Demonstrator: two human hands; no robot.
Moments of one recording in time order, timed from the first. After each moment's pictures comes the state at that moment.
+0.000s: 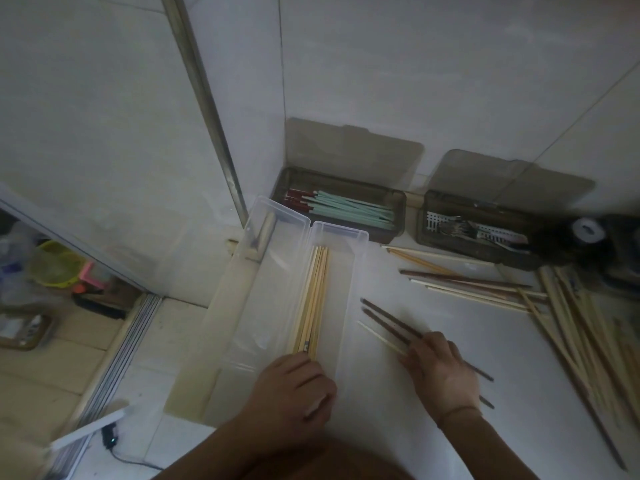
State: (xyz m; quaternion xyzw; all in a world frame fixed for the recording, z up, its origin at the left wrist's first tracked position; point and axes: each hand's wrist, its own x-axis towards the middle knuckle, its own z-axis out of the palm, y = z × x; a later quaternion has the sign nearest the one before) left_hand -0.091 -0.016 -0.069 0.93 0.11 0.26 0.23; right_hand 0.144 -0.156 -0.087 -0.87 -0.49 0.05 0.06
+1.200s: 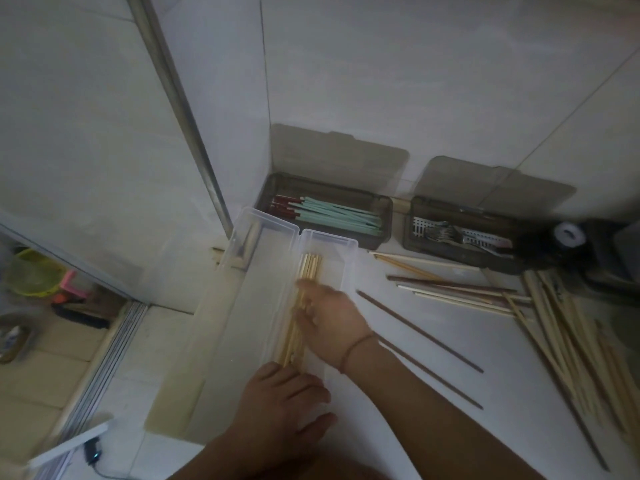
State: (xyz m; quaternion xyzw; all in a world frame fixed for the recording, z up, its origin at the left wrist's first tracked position) left_hand -0.085 -0.018 -0.076 0.93 0.14 0.27 0.19; right_hand 0.080 -0.013 -0.015 -0.76 -0.55 0.27 0.21
